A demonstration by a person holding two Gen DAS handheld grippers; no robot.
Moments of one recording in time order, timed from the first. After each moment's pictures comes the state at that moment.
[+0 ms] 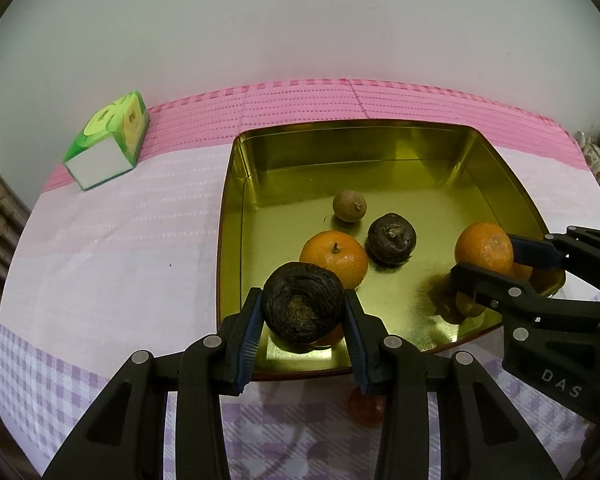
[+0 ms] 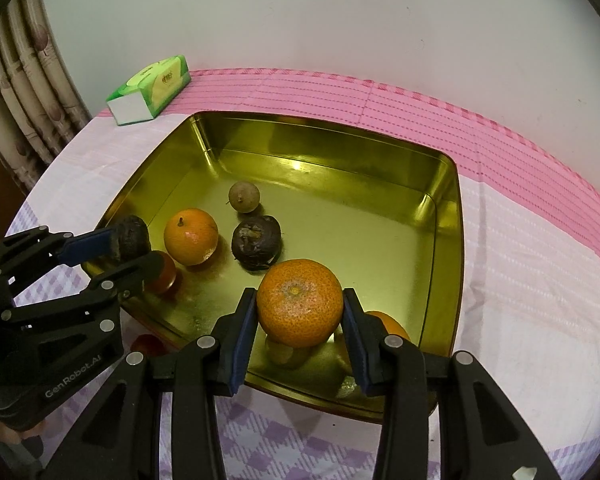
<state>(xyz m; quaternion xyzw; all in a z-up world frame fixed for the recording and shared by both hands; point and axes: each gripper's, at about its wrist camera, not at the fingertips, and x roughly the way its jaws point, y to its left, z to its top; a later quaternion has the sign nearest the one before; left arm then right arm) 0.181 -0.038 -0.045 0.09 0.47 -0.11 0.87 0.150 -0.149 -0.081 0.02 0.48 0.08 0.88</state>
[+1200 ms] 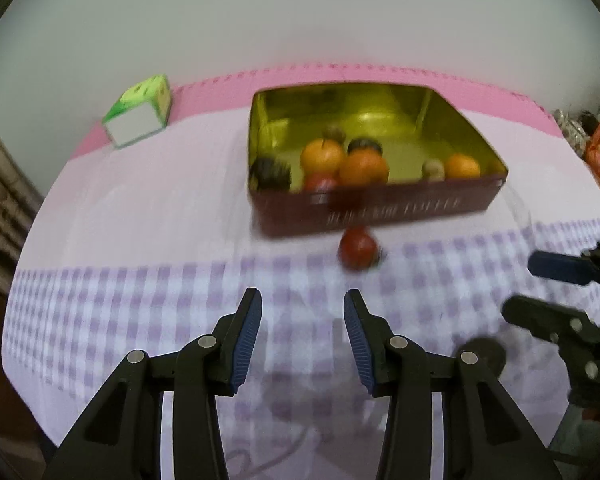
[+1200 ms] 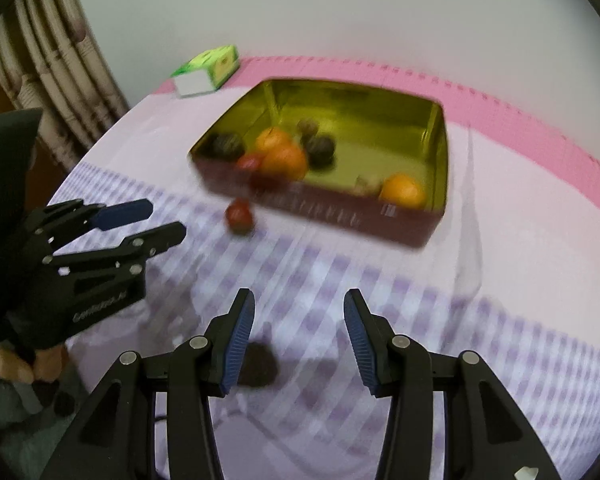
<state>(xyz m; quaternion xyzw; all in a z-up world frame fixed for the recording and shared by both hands) 0.072 -0.001 -0.039 0.09 0.47 -0.11 0.87 0.011 -0.130 -0.066 0.04 0.48 0.13 0.86</state>
